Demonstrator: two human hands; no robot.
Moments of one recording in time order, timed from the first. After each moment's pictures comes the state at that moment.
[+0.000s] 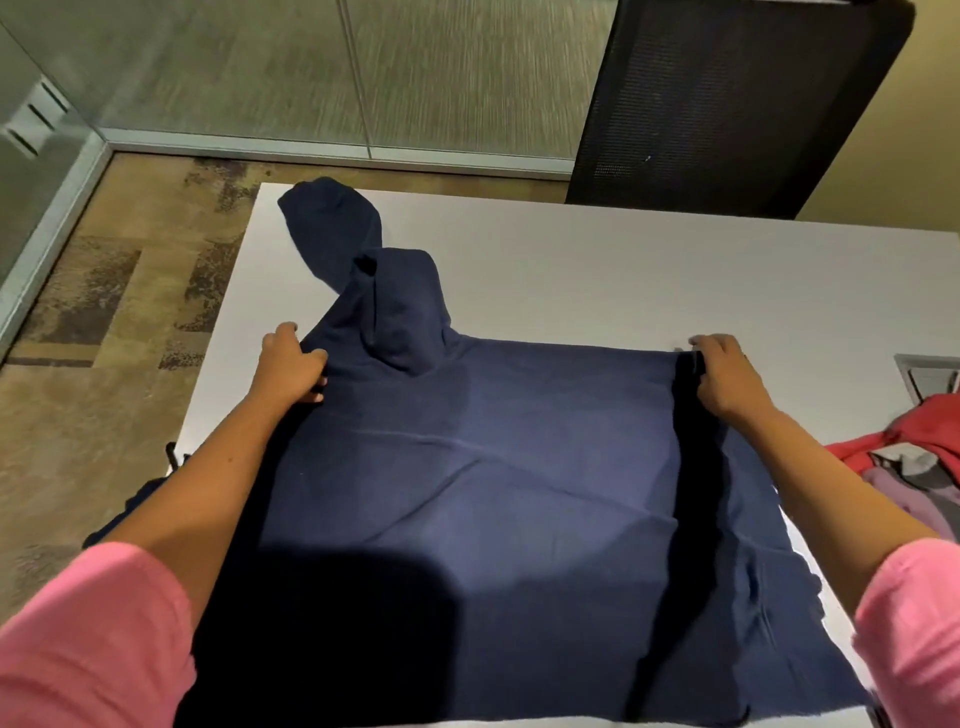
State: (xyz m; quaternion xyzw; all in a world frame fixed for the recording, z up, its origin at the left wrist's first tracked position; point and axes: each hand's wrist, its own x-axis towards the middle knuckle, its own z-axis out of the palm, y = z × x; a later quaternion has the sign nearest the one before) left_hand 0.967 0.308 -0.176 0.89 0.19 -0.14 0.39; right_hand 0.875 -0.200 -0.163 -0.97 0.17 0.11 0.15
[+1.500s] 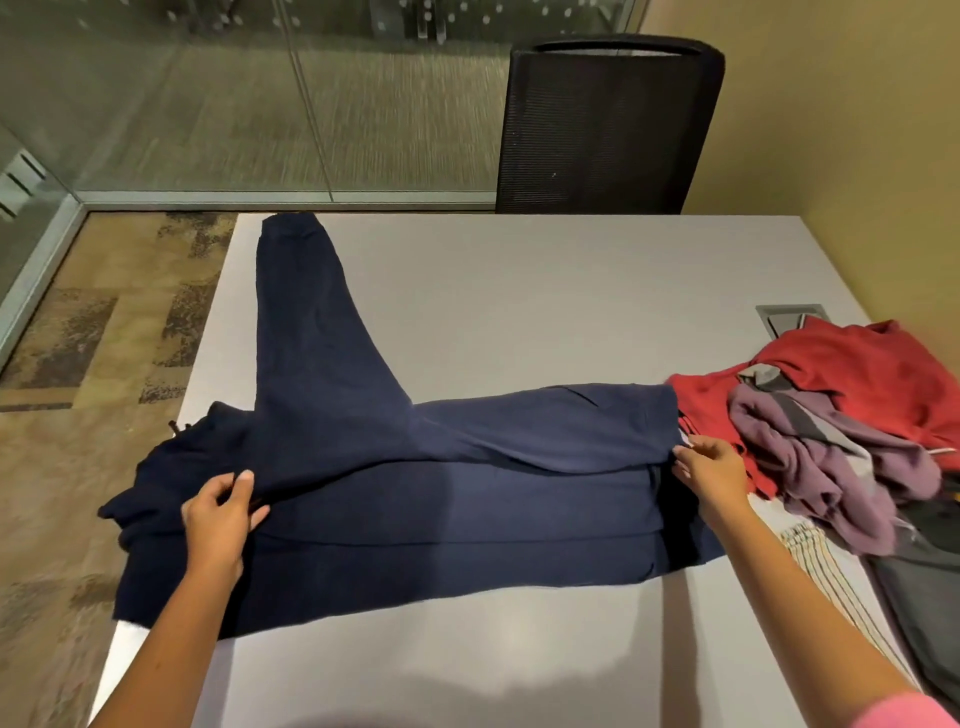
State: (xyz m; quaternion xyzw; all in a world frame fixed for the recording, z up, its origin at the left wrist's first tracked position) left_hand 0.727 0.341 -0.165 0.69 0.32 -0.03 0.64; right_hand 0.643 -0.188 -0.153 -0.65 0.49 -0.11 0.57
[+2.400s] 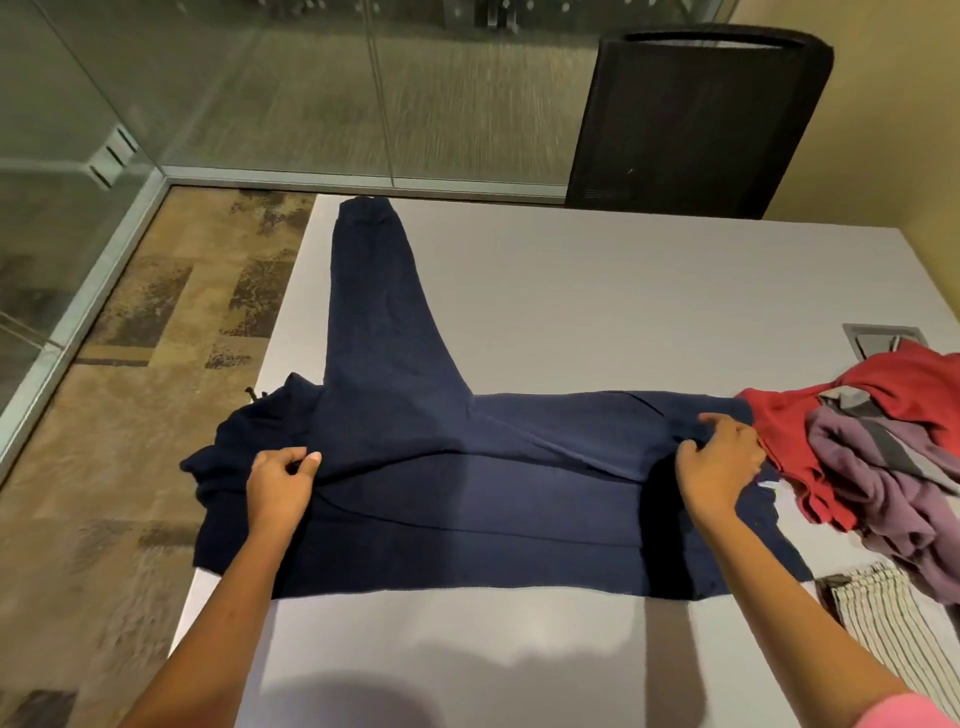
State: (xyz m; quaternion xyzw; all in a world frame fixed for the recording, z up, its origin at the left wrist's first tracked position) left_hand 0.730 0.361 -0.162 0.89 0.25 -0.05 0.39; right_hand 0.682 -0.095 -0.128 -0.89 0.39 -0.10 0.23
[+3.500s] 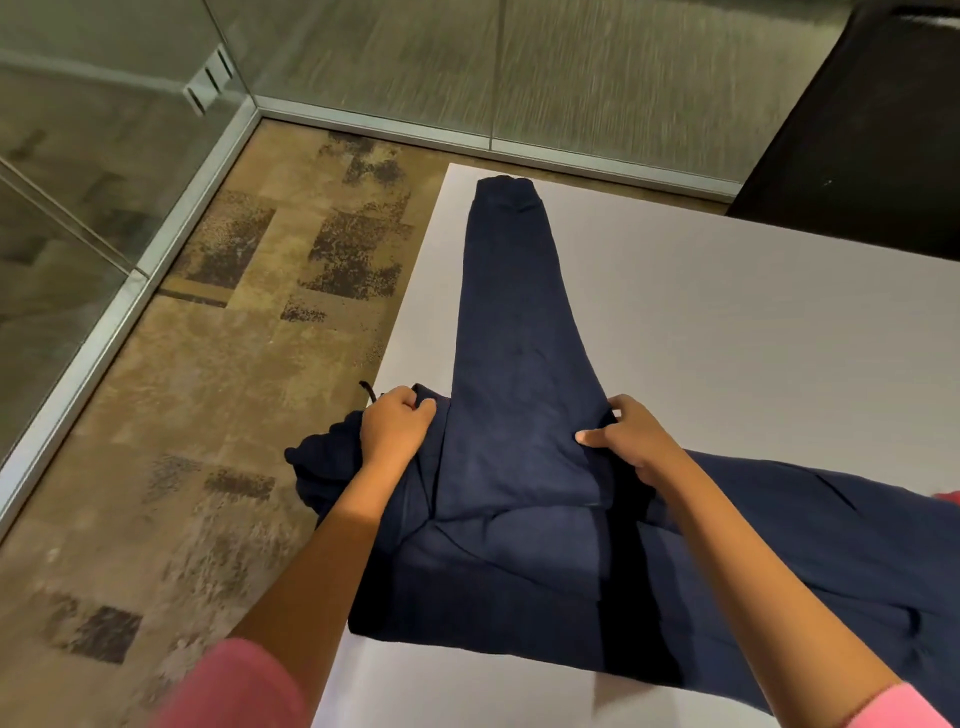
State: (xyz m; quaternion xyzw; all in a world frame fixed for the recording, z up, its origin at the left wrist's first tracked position) left_hand 0.840 0.403 -0.170 0.86 0.25 -0.11 0.43; right_hand 0.844 0.128 -0.147 -0.80 0.25 0.27 0.48
